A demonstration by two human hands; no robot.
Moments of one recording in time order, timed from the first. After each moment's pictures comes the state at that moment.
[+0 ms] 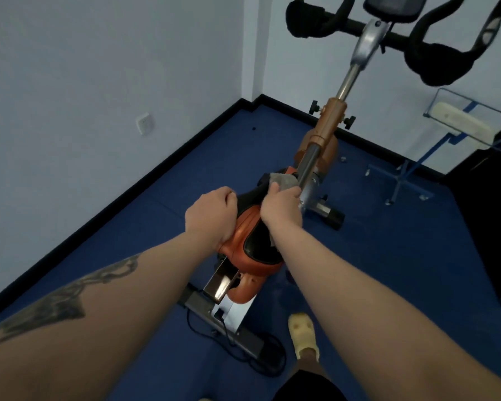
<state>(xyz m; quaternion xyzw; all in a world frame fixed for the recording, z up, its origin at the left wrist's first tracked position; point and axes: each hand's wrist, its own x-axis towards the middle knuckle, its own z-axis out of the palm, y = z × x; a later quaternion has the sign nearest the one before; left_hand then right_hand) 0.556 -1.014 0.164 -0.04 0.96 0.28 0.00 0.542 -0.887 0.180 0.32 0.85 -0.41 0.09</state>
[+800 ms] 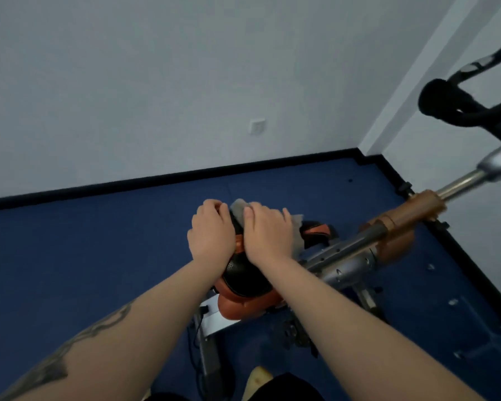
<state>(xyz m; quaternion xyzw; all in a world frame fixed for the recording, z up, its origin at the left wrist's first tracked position) 0.591 -0.957 0.177 -0.46 0.79 0.37 -0.16 0.527 -0.876 0.175 -0.32 0.93 -0.19 0.01</state>
